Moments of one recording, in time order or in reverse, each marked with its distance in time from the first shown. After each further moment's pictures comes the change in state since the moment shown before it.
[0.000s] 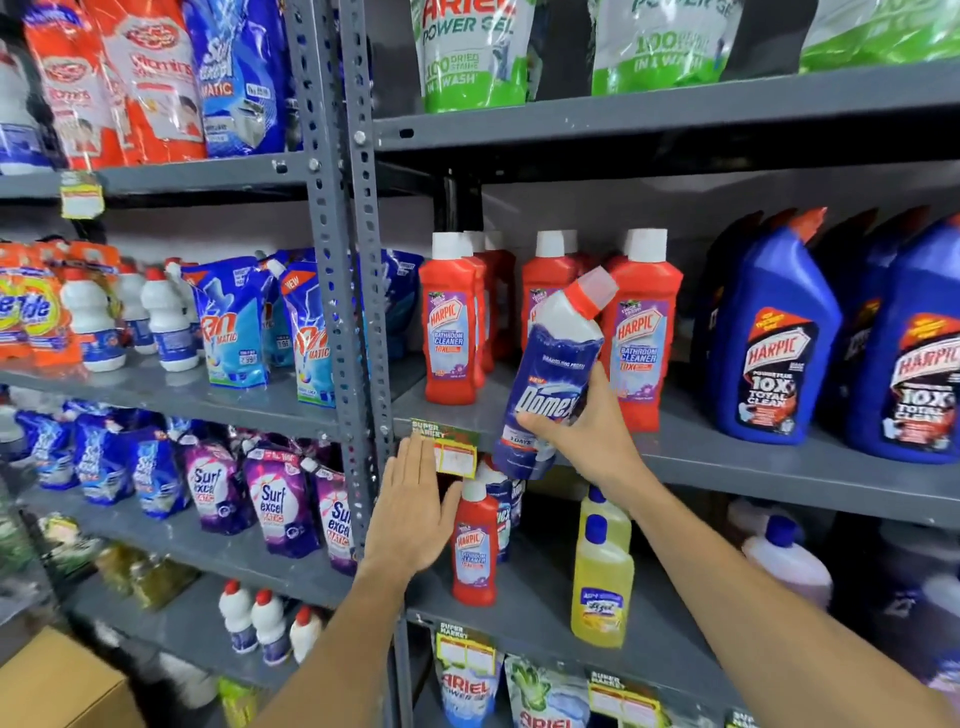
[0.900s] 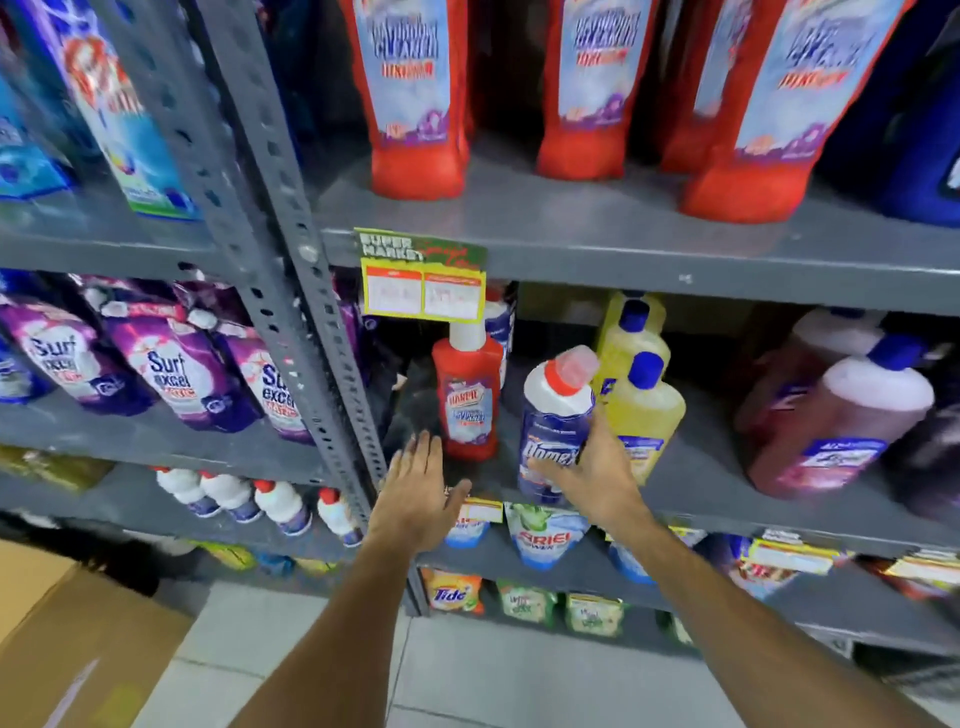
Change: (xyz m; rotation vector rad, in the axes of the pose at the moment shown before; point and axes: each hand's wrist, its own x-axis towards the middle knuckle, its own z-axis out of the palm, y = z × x) left_hand -0.064 -0.088 0.207 -0.010 -0.650 0.034; right_hand -0.110 0.226 0.077 -0.291 -0.015 0.492
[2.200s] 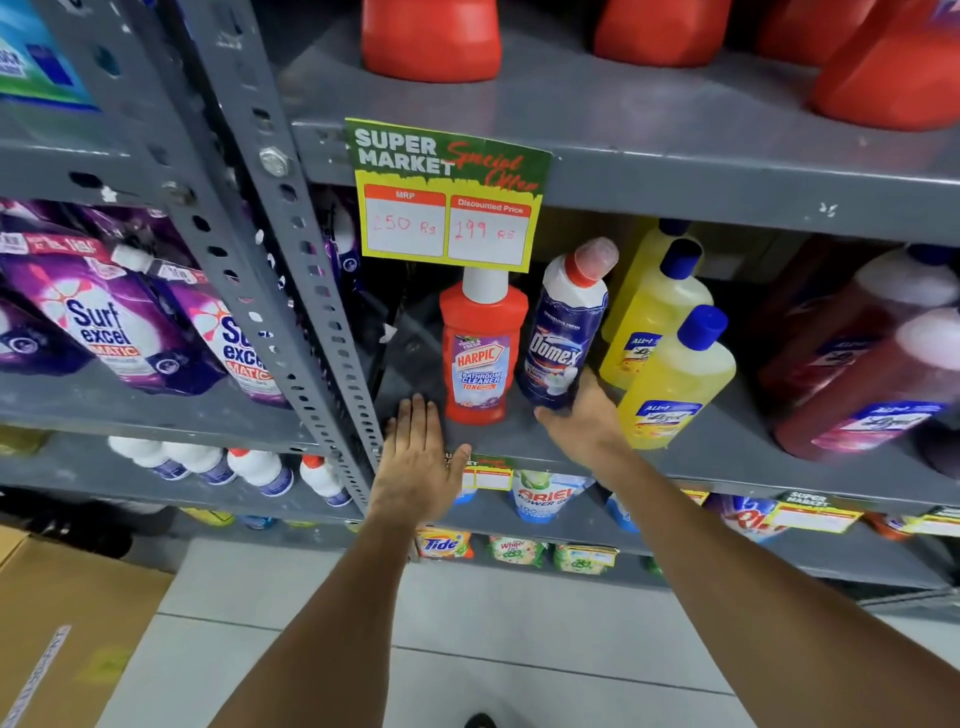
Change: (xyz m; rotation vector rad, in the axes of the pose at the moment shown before) left_hand 0.031 -0.027 0.053 -0.019 0.009 -0.016; right_hand 0.055 0.033 0.057 -0.145 0.038 0.334
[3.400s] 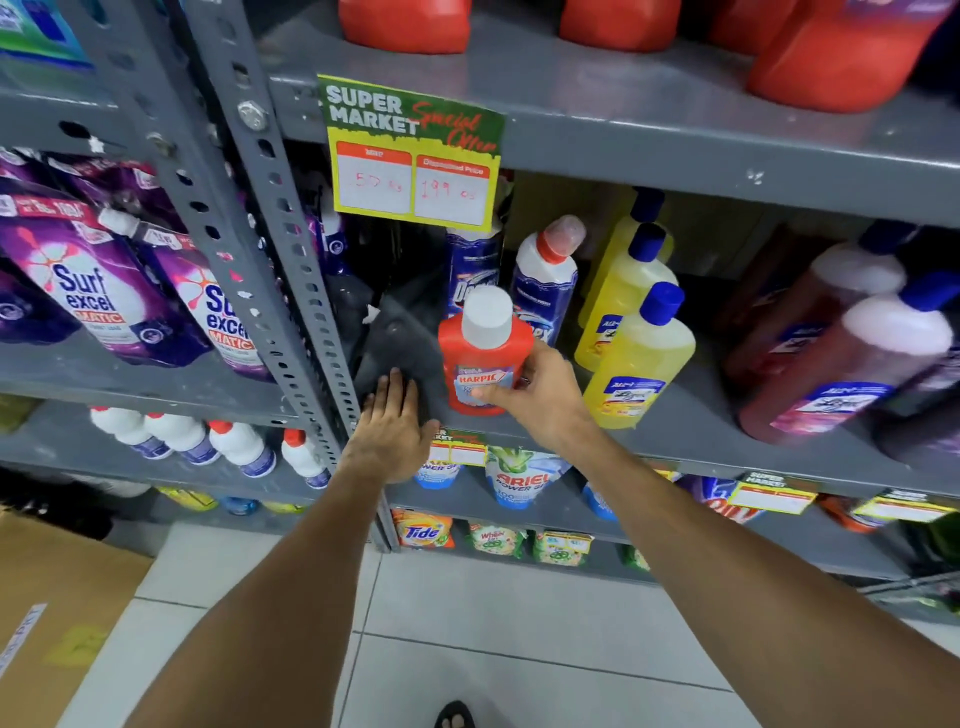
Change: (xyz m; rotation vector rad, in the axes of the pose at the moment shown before) left_hand 0.003 -0.001 -0.014 -0.018 -0.104 0.013; right_hand -0.036 -0.027 -0.012 0.184 -0.178 -0.298
